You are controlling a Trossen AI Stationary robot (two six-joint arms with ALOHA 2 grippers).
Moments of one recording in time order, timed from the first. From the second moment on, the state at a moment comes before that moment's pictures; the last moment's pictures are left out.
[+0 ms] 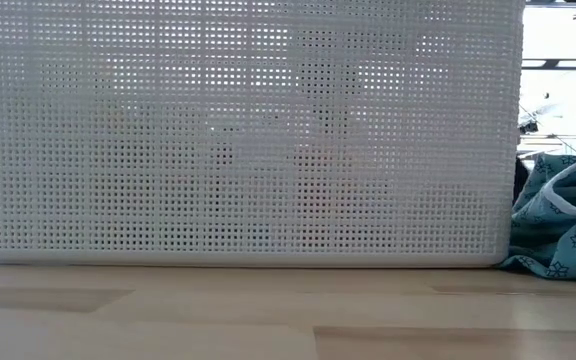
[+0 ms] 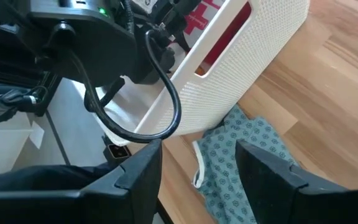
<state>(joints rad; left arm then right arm) -0.17 2.39 2.33 -1.36 -0.01 0.00 0.58 0.97 1.19 -1.08 0.31 1.40</state>
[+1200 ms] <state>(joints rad) -0.17 2.33 2.35 -1.40 0.06 -0.03 0.58 0.98 1.19 -1.08 0.30 1.36</state>
